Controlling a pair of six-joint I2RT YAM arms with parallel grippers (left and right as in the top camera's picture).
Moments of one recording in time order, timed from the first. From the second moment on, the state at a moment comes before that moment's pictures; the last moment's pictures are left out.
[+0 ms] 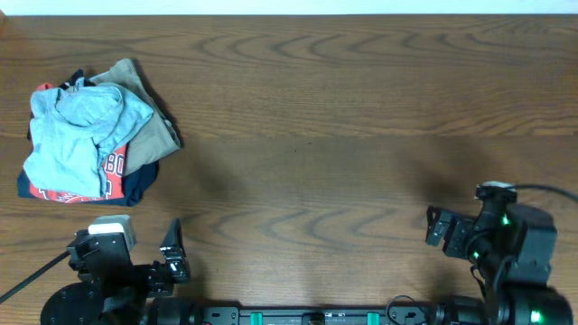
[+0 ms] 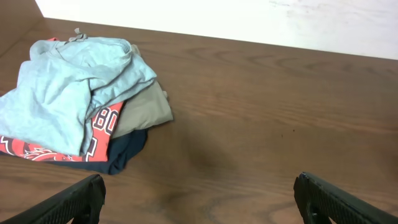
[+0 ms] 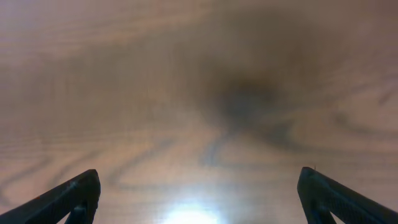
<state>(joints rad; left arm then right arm) -0.03 0.35 1.04 -1.15 0.00 -0.14 -0.11 0.51 0.68 -0.97 -0.12 0.16</state>
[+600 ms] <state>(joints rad) -0.03 0.35 1.04 -1.15 0.00 -0.14 0.04 0.01 0.06 0.01 -0.06 0.02</state>
